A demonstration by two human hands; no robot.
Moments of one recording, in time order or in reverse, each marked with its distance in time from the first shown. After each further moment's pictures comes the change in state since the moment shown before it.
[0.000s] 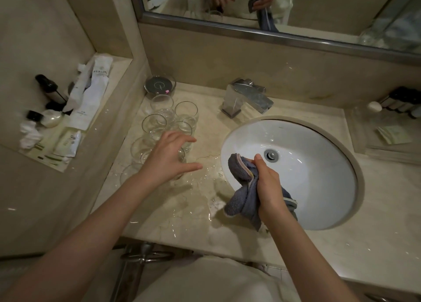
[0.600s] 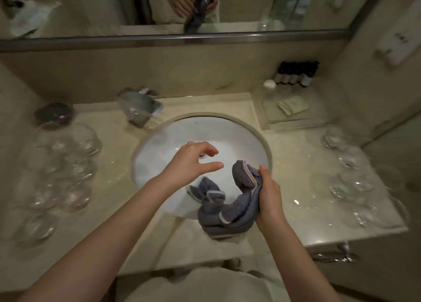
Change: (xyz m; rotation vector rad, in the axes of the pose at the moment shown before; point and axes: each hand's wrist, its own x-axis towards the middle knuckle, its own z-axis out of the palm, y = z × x) left_hand 0.063 0.227 0.161 -0.183 -0.358 0.156; right_hand 0.011 0.000 -0.228 0.288 0.294 0.034
